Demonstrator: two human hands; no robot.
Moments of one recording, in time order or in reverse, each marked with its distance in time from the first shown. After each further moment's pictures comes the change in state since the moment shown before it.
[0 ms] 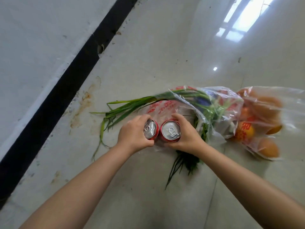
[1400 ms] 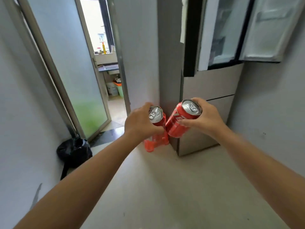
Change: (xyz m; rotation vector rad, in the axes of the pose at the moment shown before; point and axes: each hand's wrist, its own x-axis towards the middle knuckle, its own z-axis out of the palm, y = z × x) left_hand -0.355 0.782 -0.610 -0.064 0.281 1.019; right_hand -0.462 -0.514 -0.824 -0.035 1.153 0.096
